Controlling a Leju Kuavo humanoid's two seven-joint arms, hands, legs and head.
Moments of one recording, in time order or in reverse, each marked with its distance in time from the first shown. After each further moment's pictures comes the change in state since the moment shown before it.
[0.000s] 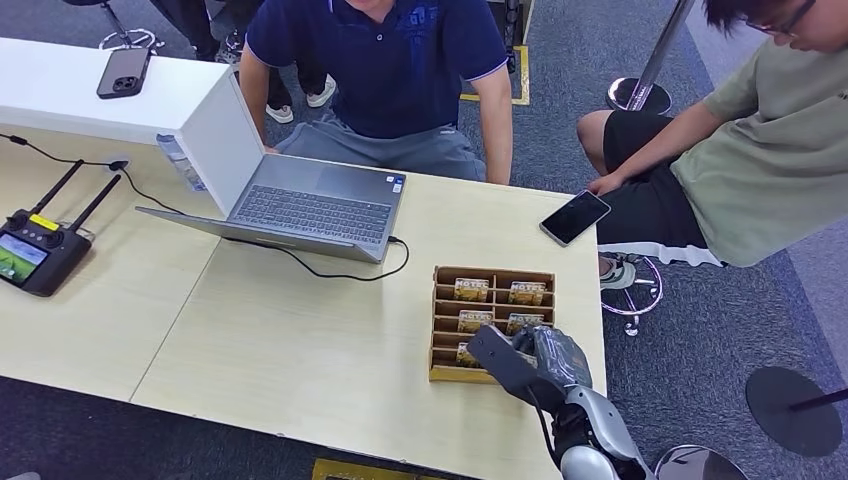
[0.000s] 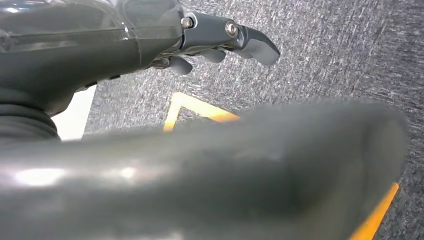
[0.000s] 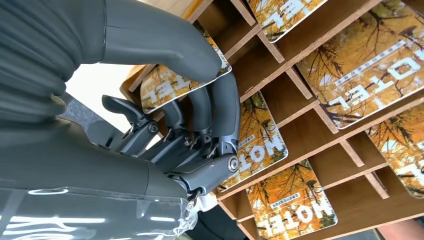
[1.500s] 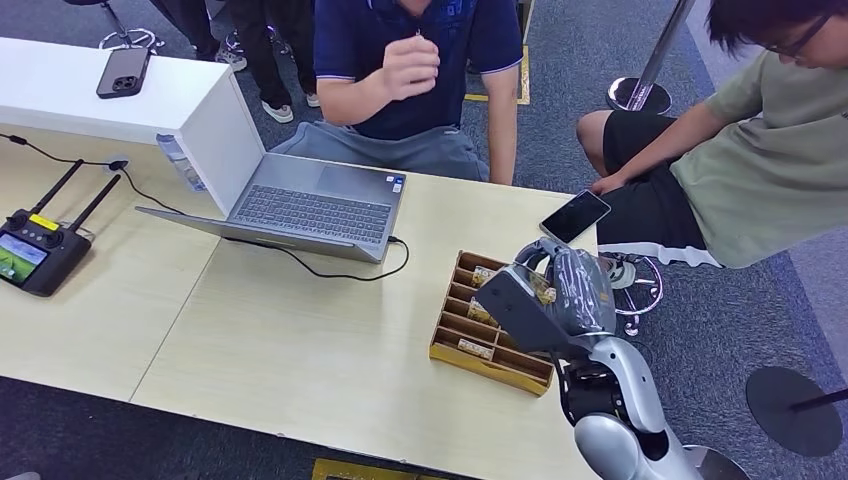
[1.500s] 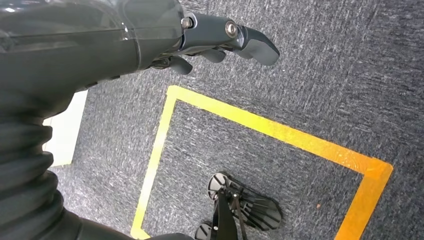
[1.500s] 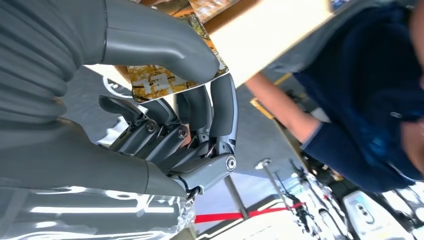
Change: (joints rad) left arm 0.002 -0.016 0.001 0.000 -0.012 -0.027 -0.025; right arm -0.117 0.043 -0.052 -0.232 0.087 -0.095 -0.132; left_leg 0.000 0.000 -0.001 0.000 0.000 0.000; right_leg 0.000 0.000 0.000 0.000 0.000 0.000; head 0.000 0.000
